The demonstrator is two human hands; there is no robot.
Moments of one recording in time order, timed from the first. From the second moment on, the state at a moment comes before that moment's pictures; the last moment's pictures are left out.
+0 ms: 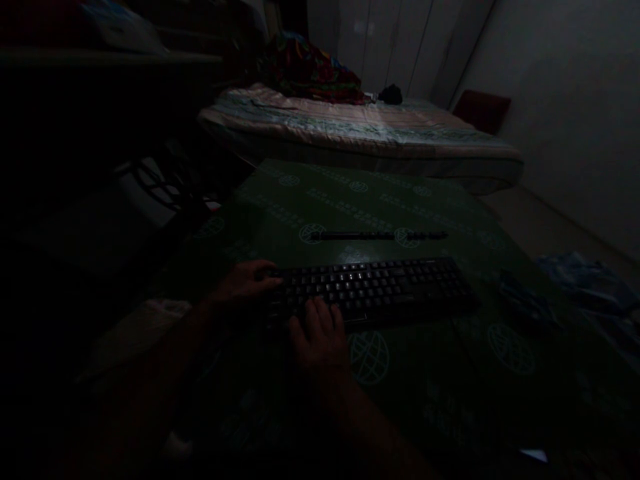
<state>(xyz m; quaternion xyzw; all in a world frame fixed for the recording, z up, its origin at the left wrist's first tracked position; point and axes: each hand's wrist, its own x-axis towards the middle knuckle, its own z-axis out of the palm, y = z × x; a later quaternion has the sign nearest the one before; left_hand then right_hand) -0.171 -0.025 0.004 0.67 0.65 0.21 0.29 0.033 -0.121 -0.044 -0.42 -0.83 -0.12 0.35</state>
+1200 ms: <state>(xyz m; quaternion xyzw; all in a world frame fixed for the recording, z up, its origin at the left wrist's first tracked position) -0.166 -0.032 0.012 0.67 0.65 0.21 0.29 0.037 -0.123 -0.047 -0.42 -0.84 -0.11 0.34</state>
